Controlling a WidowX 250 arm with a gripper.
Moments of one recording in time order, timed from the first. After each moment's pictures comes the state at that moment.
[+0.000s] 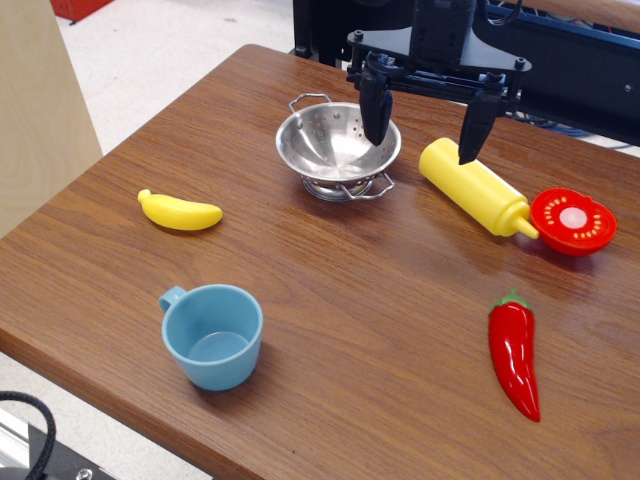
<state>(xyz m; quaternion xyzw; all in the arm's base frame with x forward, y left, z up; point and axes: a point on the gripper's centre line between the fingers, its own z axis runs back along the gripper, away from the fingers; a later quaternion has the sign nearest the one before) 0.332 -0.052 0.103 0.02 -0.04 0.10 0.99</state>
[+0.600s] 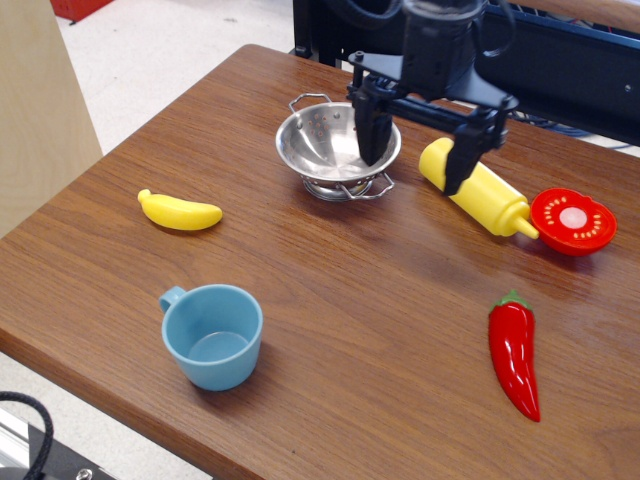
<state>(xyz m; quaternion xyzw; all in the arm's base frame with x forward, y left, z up) 0.323 -0.037 0.085 0.01 0.00 -0.04 1.00</state>
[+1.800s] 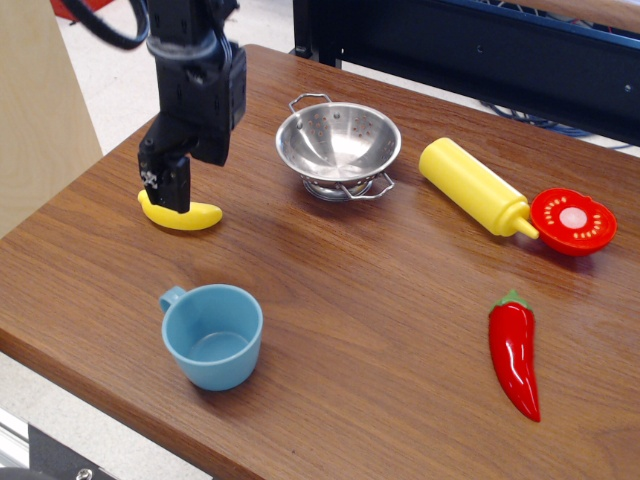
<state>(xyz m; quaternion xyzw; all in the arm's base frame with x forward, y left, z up) 0.273 0.098 0.053 0.06 0.03 -0.64 0.76</state>
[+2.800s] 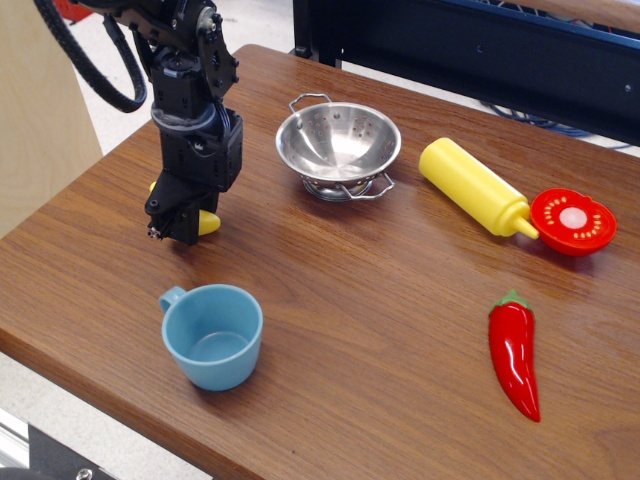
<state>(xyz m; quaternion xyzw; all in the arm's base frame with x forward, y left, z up) 0.270 0.101 0.011 0.07 0.03 -0.63 0.78</state>
